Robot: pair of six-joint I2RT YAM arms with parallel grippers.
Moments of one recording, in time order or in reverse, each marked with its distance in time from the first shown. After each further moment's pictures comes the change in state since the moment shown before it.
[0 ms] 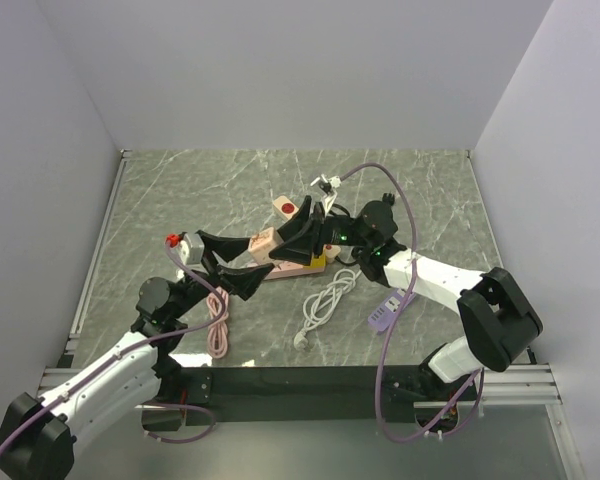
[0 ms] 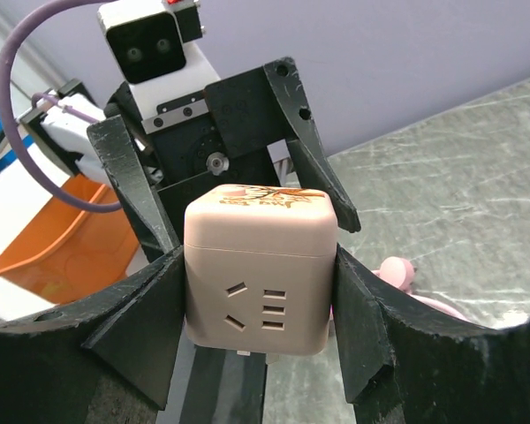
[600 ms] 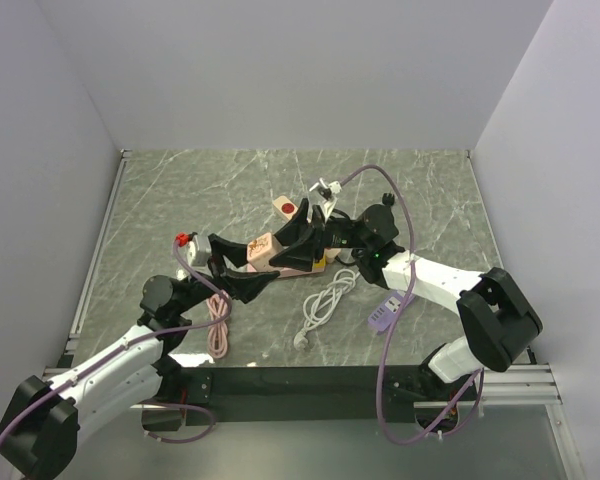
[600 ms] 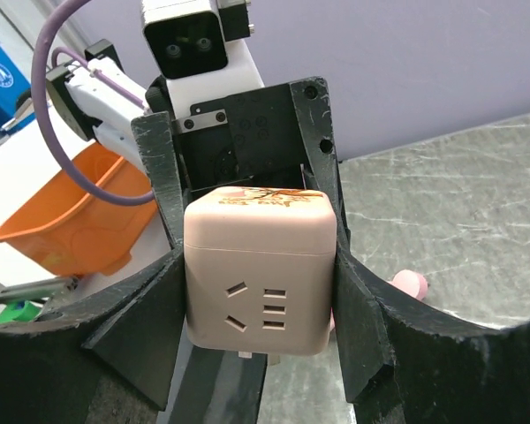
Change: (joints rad) left arm -0.011 0.106 0.000 0.149 0.168 -0.035; right arm 0.024 0.001 -0.011 0.082 -0.056 -0.010
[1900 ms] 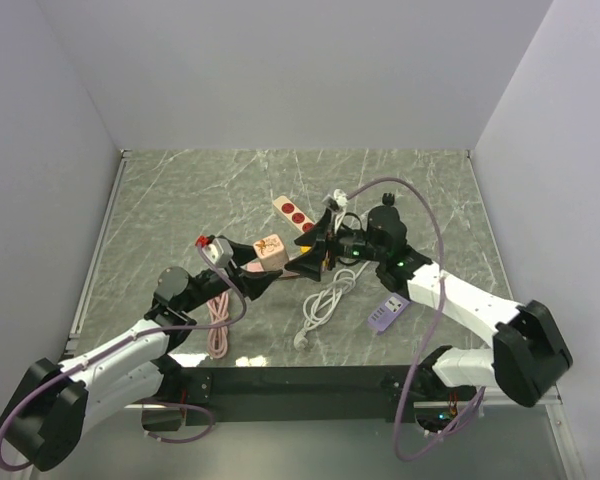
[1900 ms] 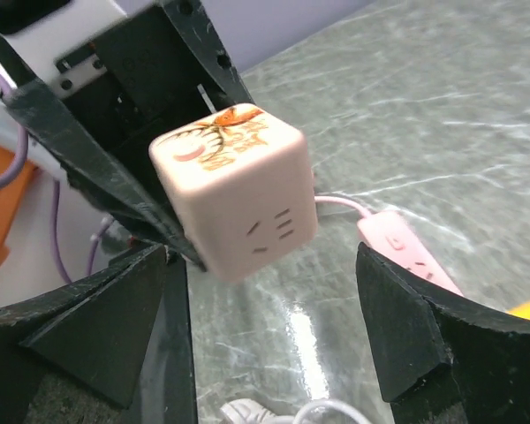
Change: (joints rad) left arm -0.006 0.095 -0.003 -0.101 -0.051 0.246; right arm -0.050 -0.200 -0.075 -0.580 0.214 -0.392
